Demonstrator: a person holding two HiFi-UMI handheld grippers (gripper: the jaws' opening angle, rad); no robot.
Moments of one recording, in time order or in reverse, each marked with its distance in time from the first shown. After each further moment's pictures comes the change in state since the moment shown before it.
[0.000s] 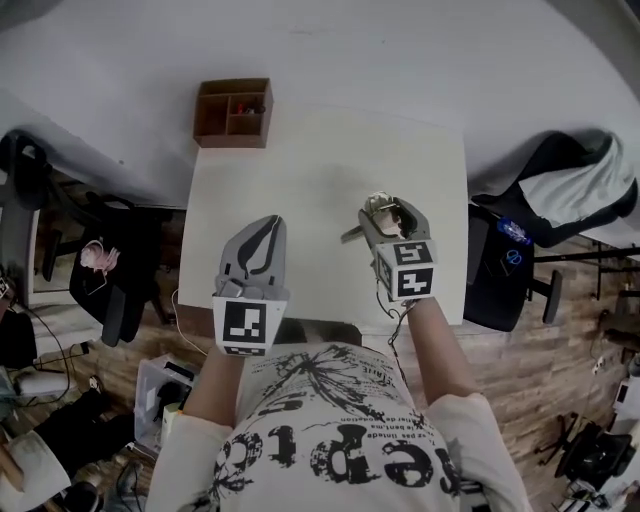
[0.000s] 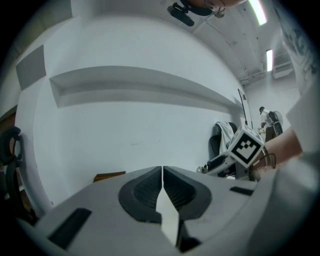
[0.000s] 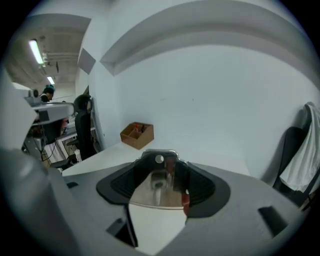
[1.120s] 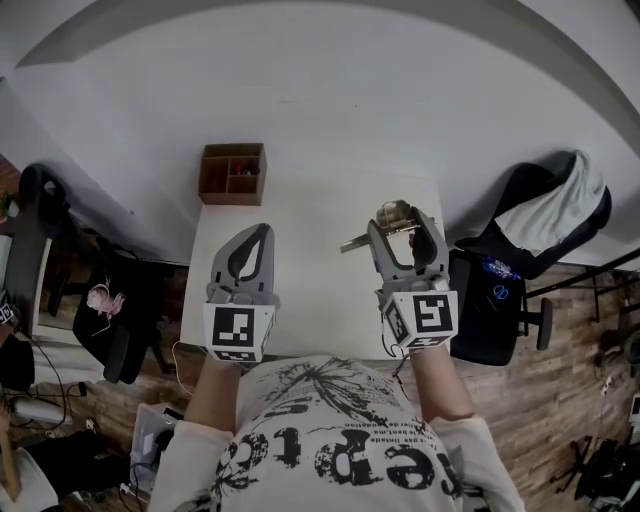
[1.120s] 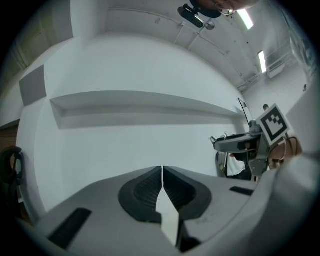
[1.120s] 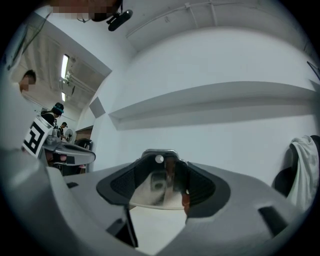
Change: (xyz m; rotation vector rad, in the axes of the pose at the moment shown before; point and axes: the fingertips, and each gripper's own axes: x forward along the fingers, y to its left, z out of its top) left arm 0.003 0.010 0.094 0.031 -0.175 0.043; right arm -0.146 -0.015 0.160 -0.055 -0.649 -0.093
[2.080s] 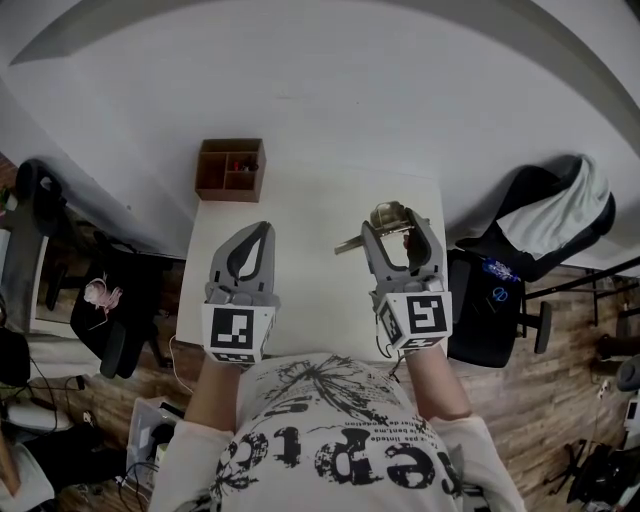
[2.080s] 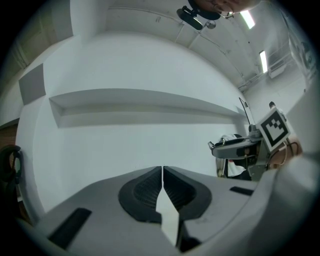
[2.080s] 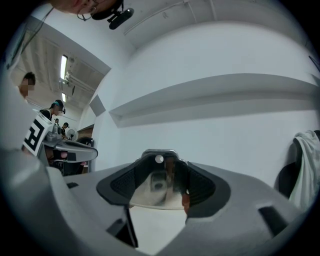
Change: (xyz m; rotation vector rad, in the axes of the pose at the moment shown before) left arm 0.011 -0.002 -0.001 0.005 -0.004 0.014; right arm 0.013 0.000 -0.016 0.017 0.037 0.025
